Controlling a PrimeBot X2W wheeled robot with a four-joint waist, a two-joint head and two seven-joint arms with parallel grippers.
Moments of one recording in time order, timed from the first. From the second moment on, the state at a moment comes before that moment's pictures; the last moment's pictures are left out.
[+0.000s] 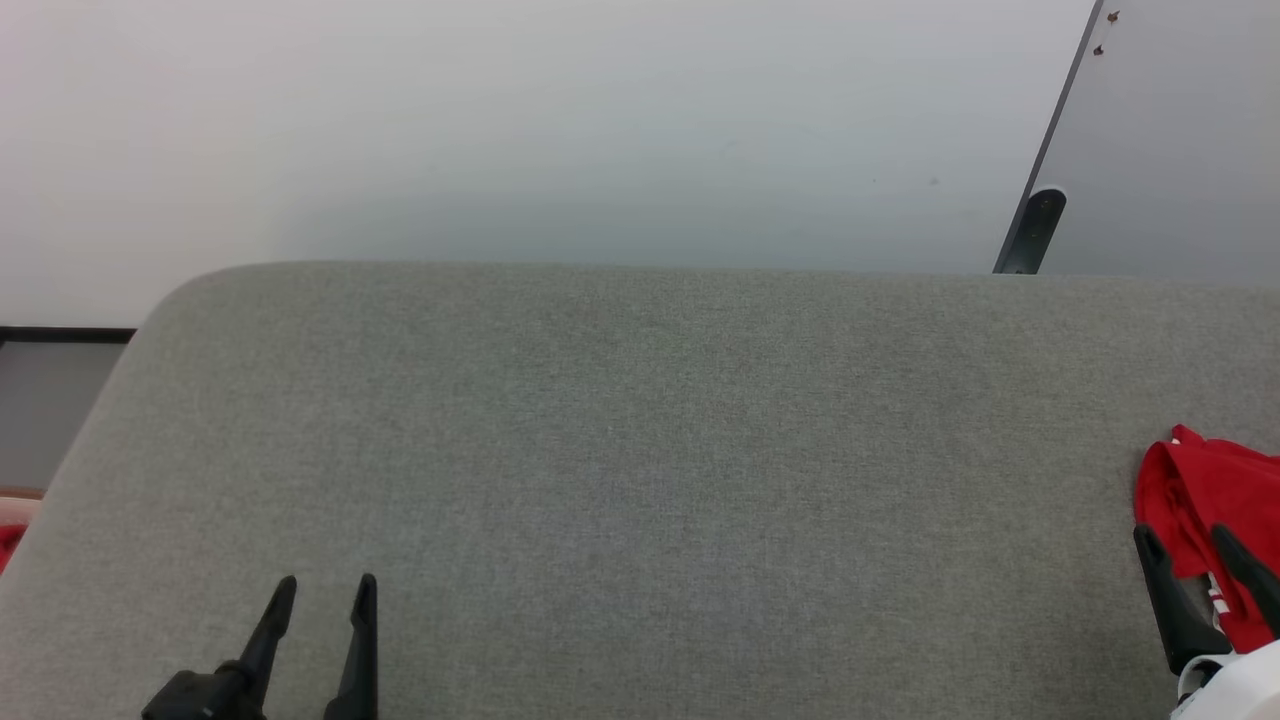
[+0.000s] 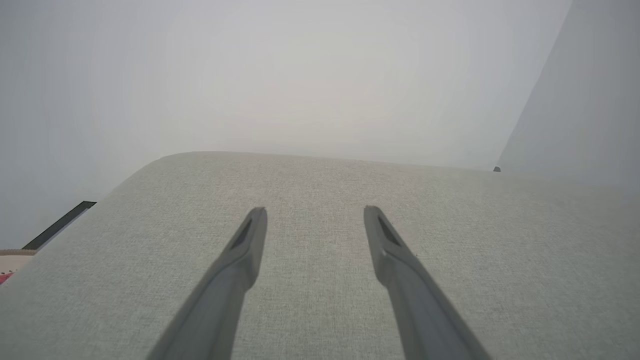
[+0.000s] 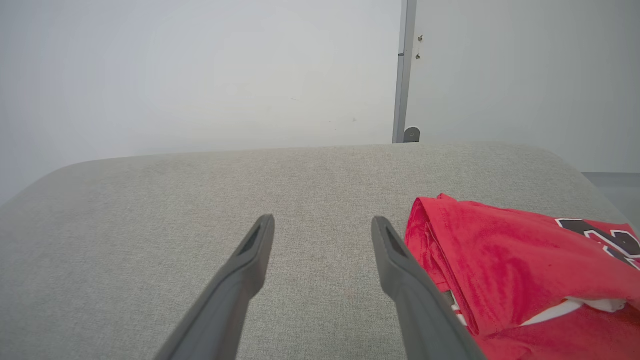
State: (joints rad) left arm 0.12 0.34 -0.15 0.03 -0.43 0.08 -0.25; right arm 0.08 -0.30 -0.09 -0.05 0.46 0.13 0.16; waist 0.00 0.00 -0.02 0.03
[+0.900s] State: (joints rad) left arm 0.14 0.29 -0.17 0.11 -0.49 0.08 -0.23; right arm 0.08 -0.24 -0.08 0.02 0.51 0.13 0.16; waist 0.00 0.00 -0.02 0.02
